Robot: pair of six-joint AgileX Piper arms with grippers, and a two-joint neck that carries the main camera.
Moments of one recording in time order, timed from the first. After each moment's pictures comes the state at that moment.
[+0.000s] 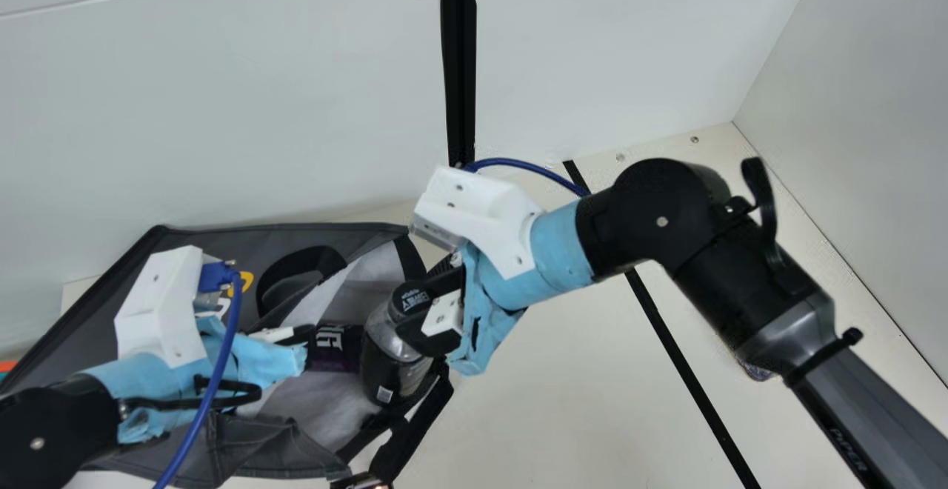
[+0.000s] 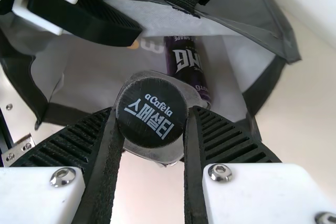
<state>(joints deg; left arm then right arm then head) -26.3 87.8 -74.7 -27.8 44.8 3.1 13.6 86.0 -85.7 36.3 65.5 -44.4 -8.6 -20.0</state>
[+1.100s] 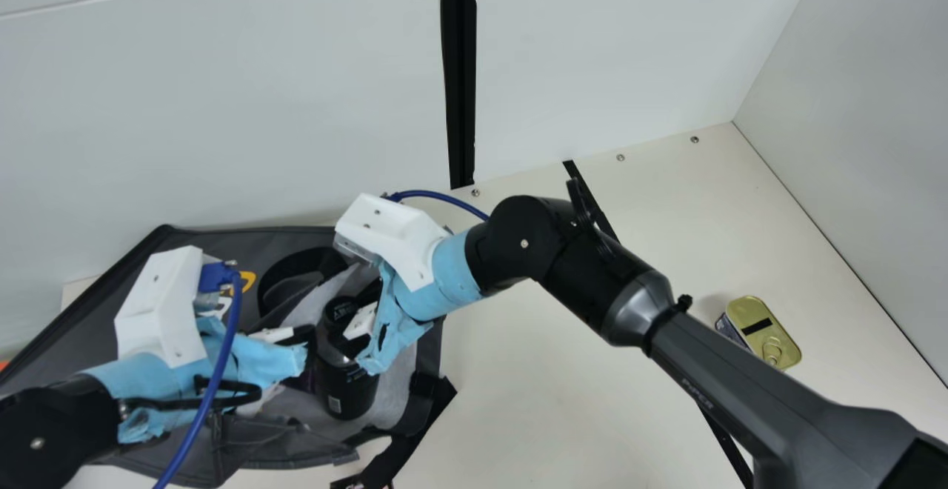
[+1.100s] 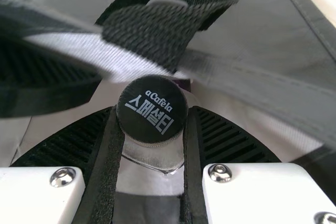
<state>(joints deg) -26.3 87.8 -74.7 -27.8 44.8 3.1 21.2 98.3 -85.9 38.6 51.1 -42.0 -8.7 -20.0</state>
